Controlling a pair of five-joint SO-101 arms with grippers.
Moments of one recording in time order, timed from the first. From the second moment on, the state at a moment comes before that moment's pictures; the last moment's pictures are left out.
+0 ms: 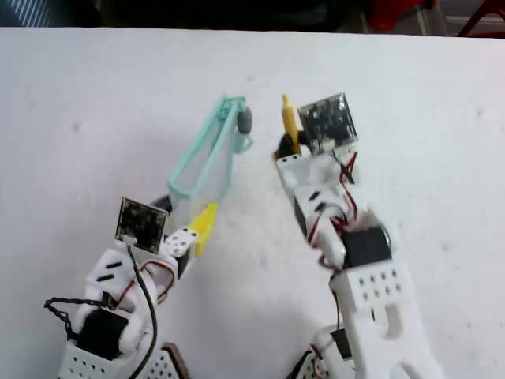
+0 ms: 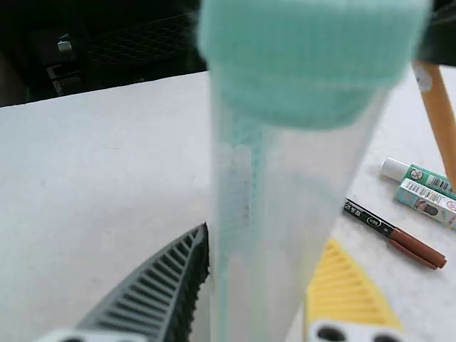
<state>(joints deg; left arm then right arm) 13.2 -104.2 86.0 49.6 1.5 -18.4 -53.1 45.7 38.9 10.9</state>
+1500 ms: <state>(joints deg) 17.1 -104.7 86.0 50.3 1.1 -44.2 -53.3 24.1 44.0 10.9</state>
